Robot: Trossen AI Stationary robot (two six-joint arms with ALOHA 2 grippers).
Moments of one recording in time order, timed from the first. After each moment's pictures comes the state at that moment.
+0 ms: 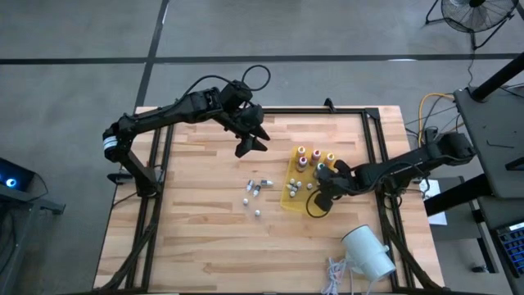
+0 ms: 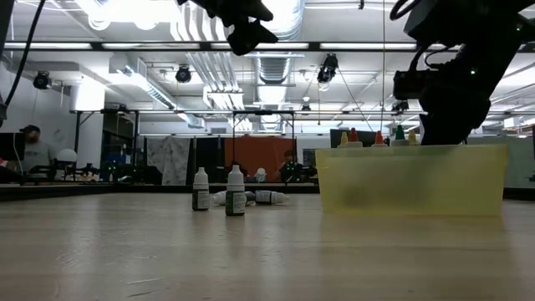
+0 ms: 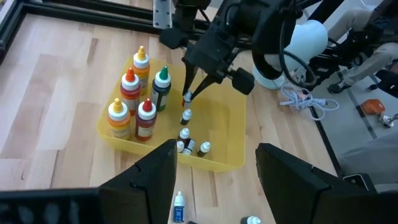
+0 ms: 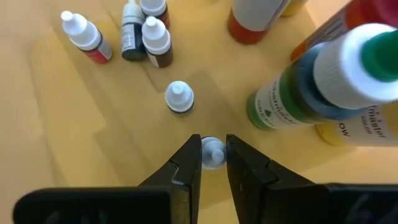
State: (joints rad) left arm 0.35 1.60 1.65 -0.74 0.53 0.10; right arm 0.21 1.27 0.61 -0.52 0.36 0.73
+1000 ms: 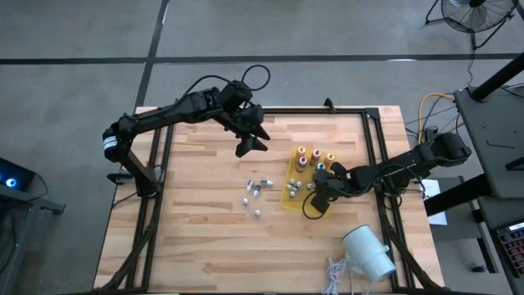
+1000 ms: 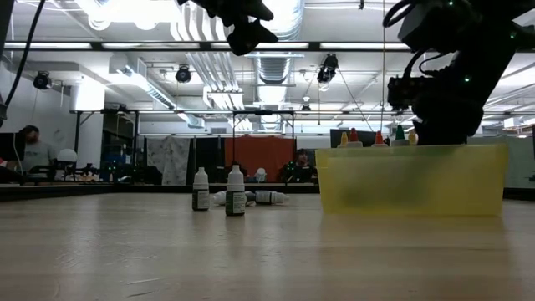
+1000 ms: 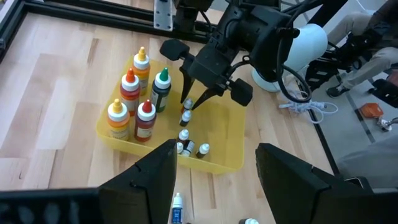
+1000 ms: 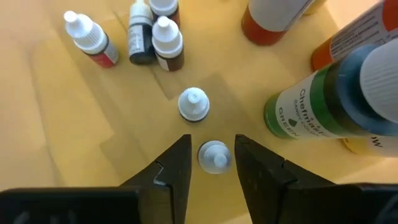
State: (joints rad) left arm 0.35 1.60 1.65 -0.73 0.53 0.08; right arm 0.21 1.35 0.61 -0.44 0.35 0.73
